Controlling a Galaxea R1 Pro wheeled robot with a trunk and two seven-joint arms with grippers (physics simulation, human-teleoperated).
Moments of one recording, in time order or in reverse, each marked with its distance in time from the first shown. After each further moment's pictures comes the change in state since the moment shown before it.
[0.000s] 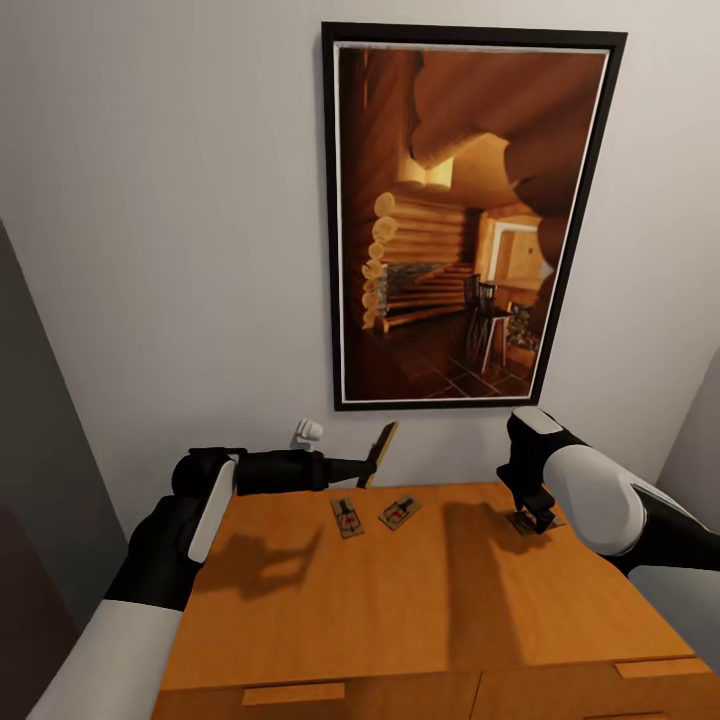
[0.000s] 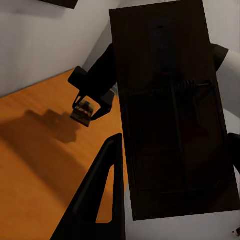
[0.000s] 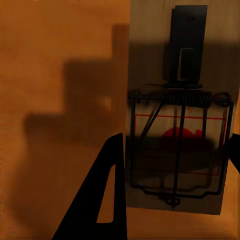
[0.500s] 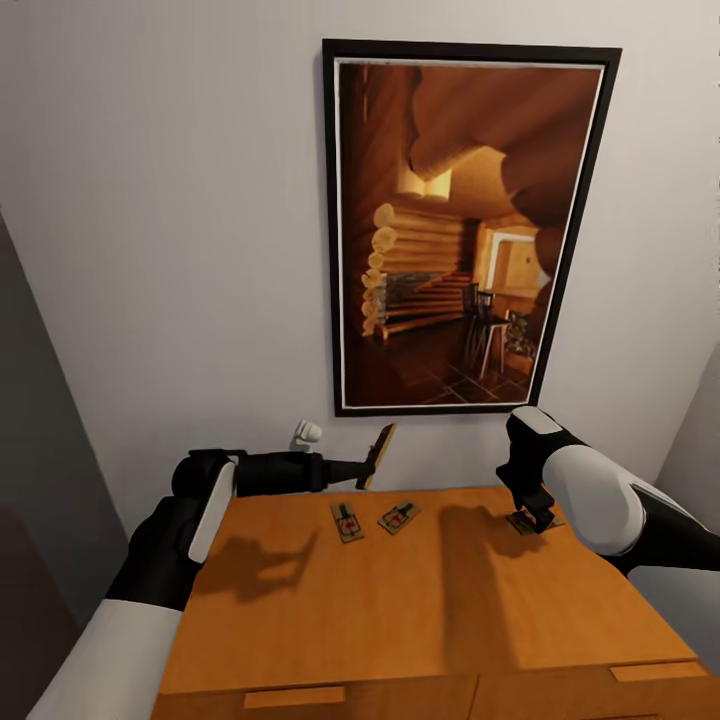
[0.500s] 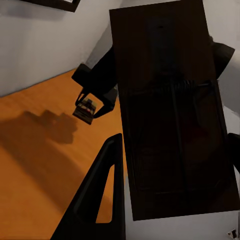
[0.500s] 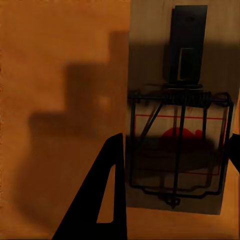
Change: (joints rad) left arm 0.000 0.002 0.005 0.020 -0.001 0.000 0.001; right arm 0.000 0.002 0.003 0.000 0.000 0.000 0.000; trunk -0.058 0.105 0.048
